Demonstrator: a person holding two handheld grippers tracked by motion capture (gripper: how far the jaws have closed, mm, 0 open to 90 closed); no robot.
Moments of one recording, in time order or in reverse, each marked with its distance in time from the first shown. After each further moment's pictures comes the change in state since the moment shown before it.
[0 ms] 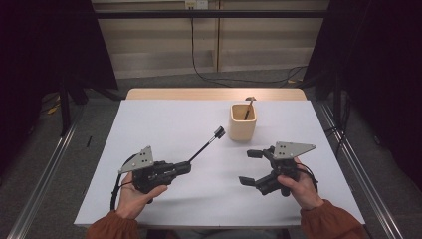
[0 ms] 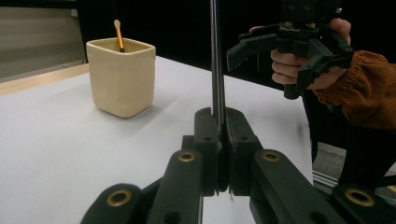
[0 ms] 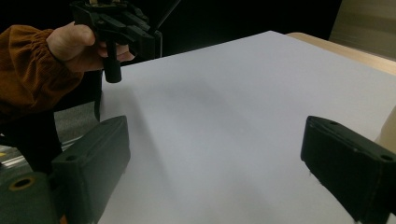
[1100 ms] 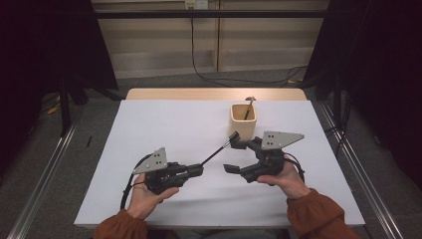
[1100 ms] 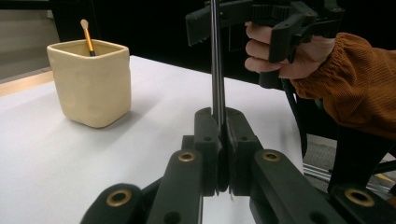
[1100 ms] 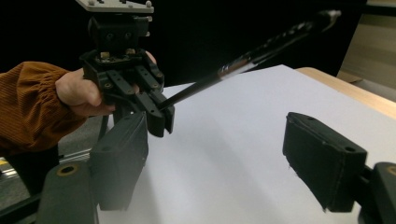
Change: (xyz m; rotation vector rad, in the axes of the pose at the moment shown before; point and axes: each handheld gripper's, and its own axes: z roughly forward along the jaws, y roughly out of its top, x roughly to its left) left arm -0.010 0.001 0.027 0.015 -0.061 0.038; right arm 0.002 0.035 0.027 -0.083 0.045 -0.054
